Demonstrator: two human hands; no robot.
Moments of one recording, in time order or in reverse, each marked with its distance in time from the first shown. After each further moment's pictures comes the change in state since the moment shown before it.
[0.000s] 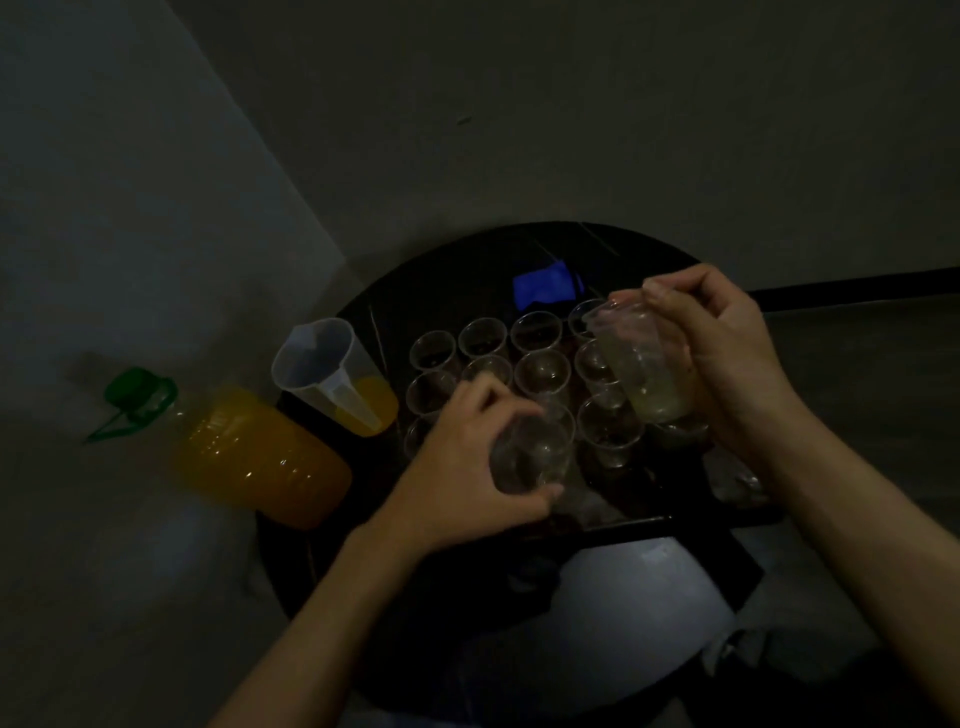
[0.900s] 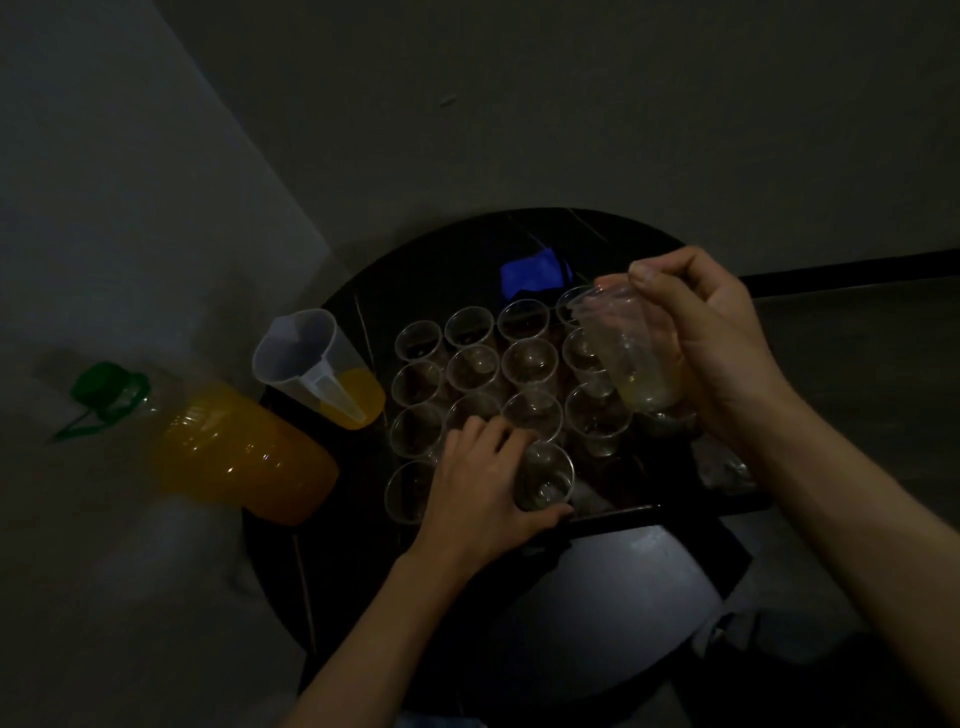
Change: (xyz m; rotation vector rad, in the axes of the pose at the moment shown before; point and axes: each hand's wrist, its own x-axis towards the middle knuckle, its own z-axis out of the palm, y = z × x) left_hand -0.004 -0.020 0.079 0.340 0.212 0.027; right_hand -0.003 -0.001 -0.001 -0.023 -0.006 0.007
